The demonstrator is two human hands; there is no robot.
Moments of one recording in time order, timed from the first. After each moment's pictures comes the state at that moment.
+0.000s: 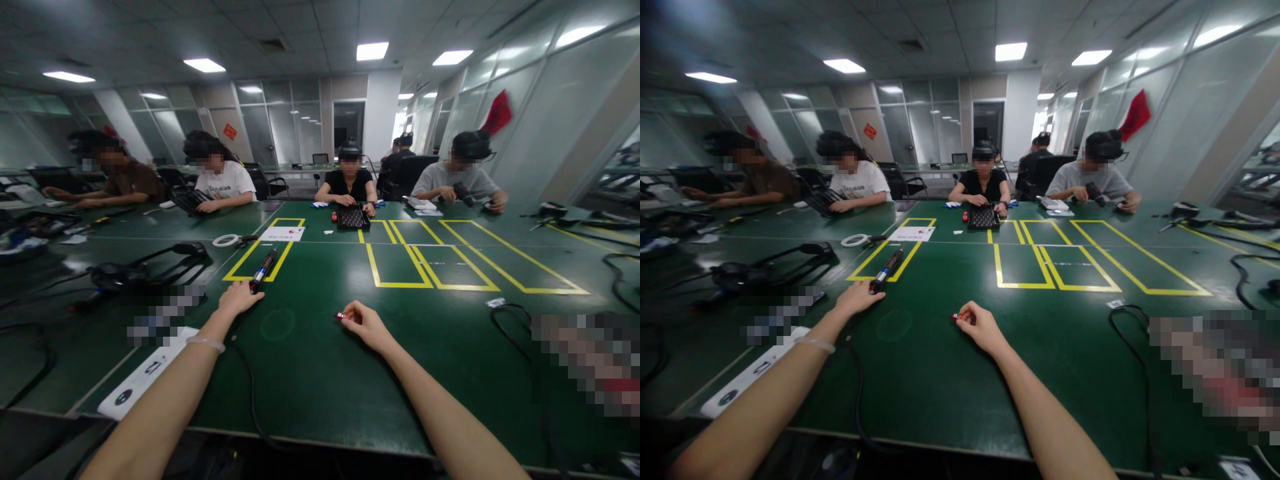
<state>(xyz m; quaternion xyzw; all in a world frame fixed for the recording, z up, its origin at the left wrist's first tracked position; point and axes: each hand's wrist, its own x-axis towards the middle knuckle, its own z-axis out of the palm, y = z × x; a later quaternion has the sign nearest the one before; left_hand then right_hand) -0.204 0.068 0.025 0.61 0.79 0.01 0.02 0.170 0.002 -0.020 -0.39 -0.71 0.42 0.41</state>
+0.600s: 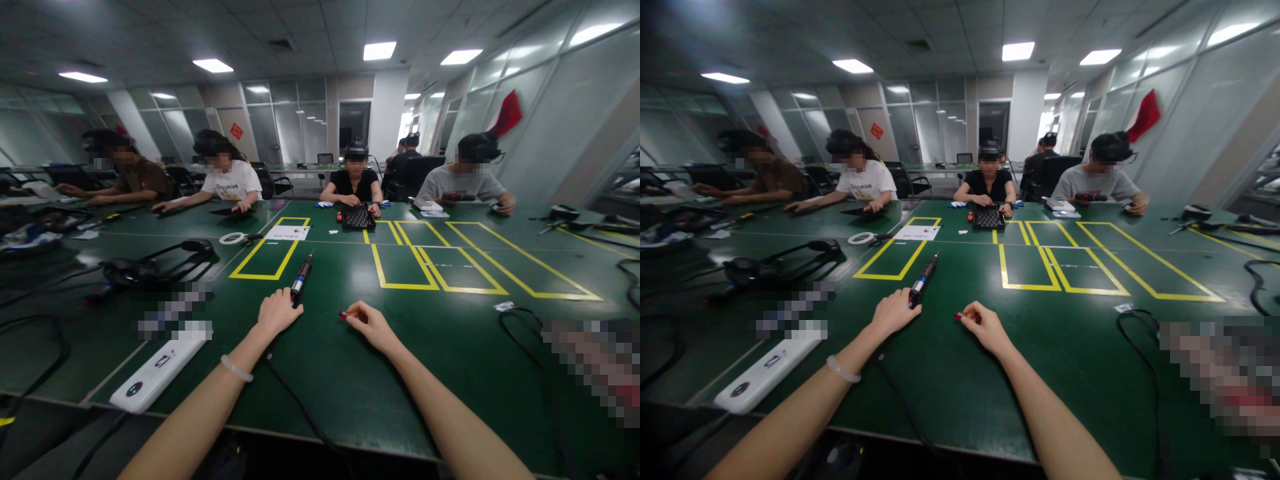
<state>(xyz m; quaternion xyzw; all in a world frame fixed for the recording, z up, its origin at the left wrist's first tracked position) -0.100 0.017 0.021 0.69 0.72 0.04 -0.04 0.165 -0.001 -0.017 -0.39 -0.73 0.39 0.41</state>
